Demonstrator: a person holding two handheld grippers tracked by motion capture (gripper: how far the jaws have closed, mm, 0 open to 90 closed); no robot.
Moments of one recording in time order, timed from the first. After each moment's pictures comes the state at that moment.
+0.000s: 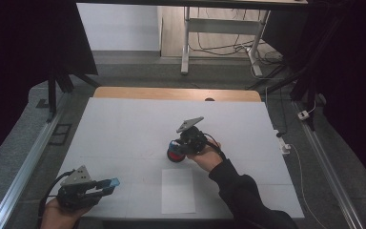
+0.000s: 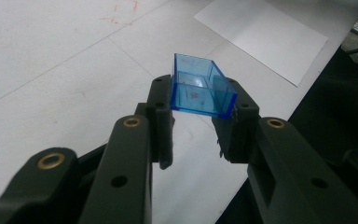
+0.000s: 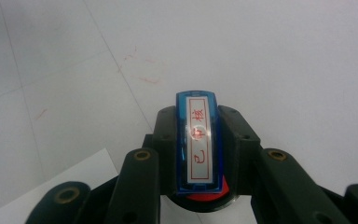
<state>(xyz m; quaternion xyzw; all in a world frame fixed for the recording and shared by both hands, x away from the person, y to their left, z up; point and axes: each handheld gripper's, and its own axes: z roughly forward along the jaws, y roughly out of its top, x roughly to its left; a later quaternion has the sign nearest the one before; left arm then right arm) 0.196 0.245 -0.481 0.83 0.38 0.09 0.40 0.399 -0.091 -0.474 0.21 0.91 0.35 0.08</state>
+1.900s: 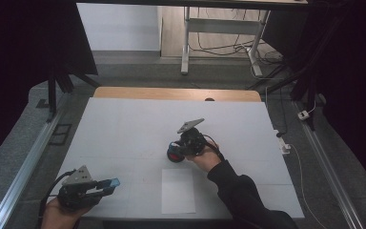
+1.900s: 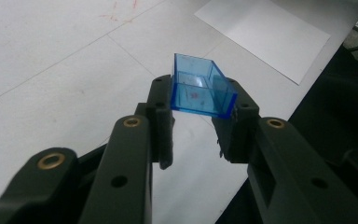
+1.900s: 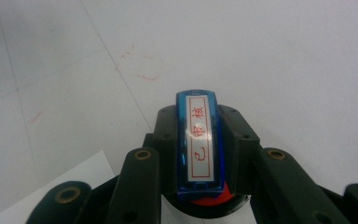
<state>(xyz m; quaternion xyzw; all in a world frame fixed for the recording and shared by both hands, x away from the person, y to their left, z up) 0.198 0.243 -0.481 0.83 0.38 0.09 0.39 0.403 -0.091 -0.489 0.22 0.90 0.36 0.06</state>
